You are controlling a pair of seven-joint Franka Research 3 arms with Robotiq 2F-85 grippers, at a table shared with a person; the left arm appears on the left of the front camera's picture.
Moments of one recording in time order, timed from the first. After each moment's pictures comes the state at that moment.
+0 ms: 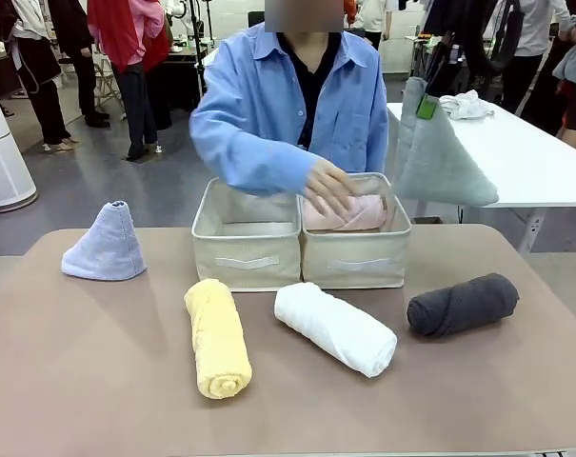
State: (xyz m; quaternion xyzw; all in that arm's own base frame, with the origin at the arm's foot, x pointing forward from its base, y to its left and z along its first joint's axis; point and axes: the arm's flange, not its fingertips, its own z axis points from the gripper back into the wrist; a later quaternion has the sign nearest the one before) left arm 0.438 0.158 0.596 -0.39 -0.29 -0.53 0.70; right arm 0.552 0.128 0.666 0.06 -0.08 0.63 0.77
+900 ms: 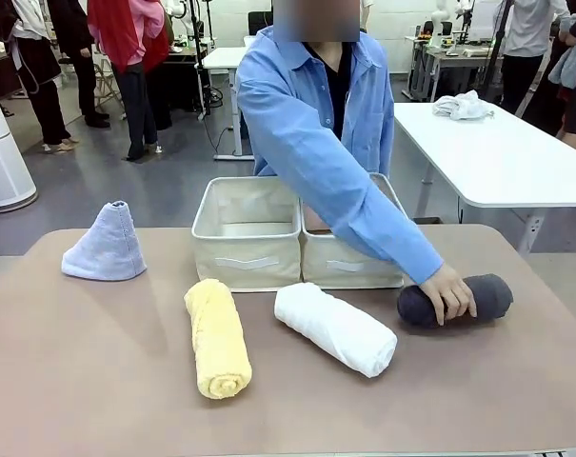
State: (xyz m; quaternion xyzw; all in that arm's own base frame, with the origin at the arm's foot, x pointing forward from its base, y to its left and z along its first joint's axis) left arm 0.438 0.158 0.596 -0.39 -0.29 -0.53 0.70; right arm 0.384 -0.099 0.710 -0.01 -0.08 0.48 0.87
